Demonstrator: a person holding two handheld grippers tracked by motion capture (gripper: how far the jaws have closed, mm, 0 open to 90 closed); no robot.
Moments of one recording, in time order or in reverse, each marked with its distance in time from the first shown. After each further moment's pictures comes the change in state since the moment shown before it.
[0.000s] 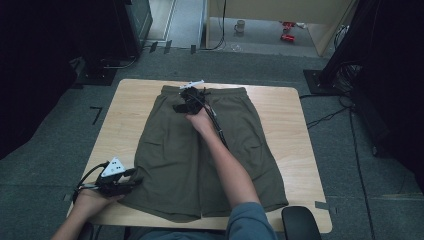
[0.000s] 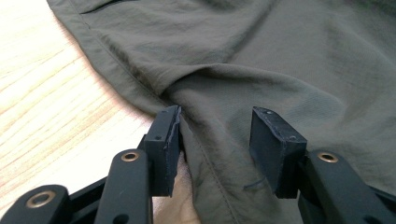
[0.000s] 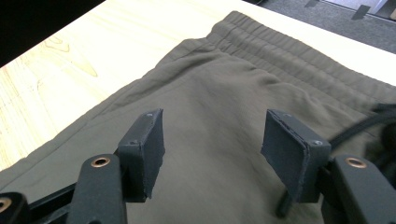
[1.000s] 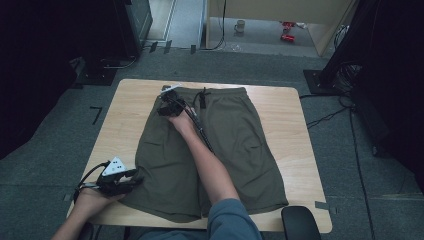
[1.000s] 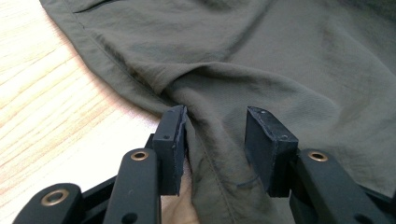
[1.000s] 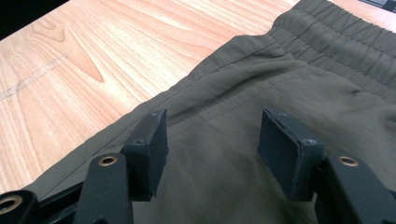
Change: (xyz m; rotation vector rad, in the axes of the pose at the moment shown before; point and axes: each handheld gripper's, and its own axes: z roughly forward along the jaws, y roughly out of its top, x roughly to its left) left arm -0.001 0.003 0.001 0.008 -0.013 -0.004; right arm 0.035 0.007 0.068 0.047 0.005 -0.048
